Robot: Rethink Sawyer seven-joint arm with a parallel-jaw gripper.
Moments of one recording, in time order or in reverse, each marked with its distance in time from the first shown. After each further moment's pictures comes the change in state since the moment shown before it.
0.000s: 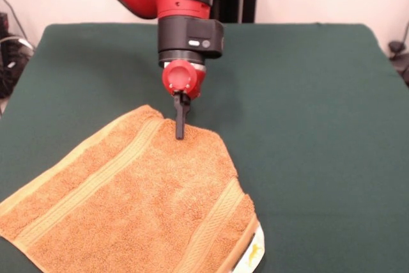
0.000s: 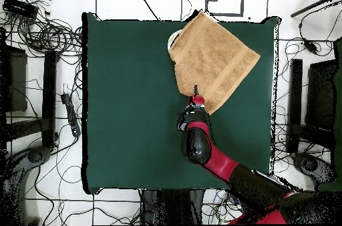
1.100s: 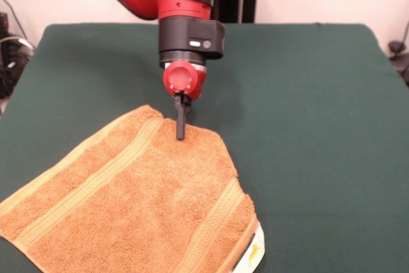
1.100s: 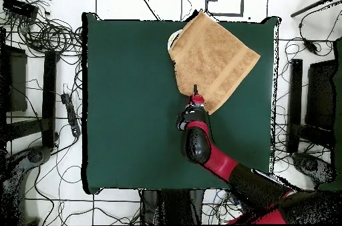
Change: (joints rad) arm 0.004 0.002 0.002 -0.004 0.000 -0.003 0.000
